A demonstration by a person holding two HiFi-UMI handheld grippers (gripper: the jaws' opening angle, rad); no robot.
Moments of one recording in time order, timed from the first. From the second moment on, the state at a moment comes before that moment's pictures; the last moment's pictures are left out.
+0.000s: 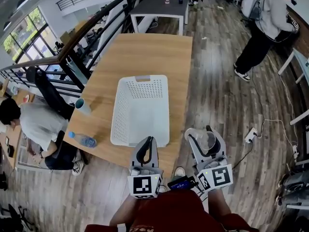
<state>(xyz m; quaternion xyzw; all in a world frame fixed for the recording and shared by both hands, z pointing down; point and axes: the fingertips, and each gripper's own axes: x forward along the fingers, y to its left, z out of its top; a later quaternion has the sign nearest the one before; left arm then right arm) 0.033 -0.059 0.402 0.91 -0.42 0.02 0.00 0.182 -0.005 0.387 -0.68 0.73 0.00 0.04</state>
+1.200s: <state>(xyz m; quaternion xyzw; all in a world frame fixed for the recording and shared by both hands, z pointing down) 0.053 -0.121 0.390 0.84 -0.54 0.03 -0.01 0.215 -0.115 0.379 -0.57 0.82 0.00 0.08</state>
